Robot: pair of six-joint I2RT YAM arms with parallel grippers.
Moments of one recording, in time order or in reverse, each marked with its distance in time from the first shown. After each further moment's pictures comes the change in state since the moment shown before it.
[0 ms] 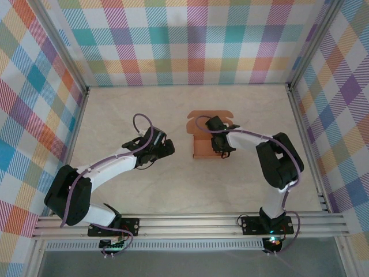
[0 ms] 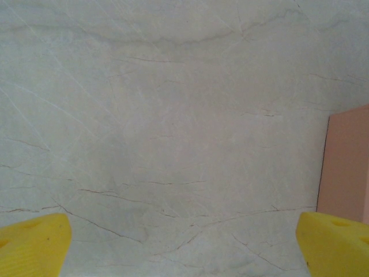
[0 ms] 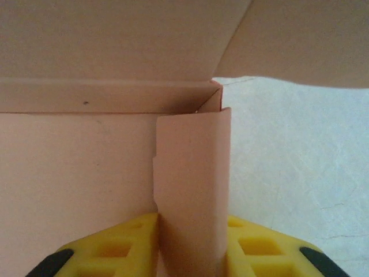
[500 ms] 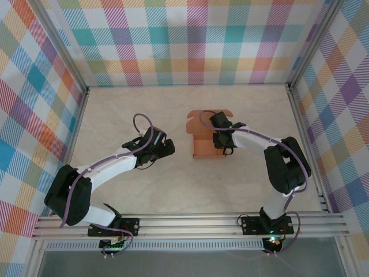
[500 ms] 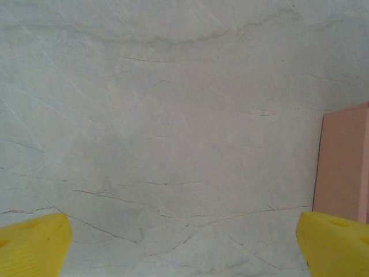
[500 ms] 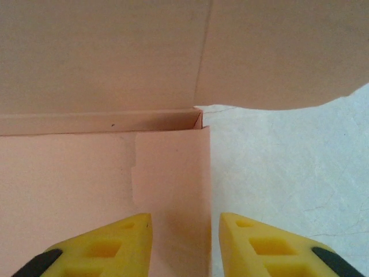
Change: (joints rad) left arm 0.000 0.002 0.000 0.011 0.012 0.000; right arm -0.038 -0.072 -0.001 0.013 -0.051 0.000
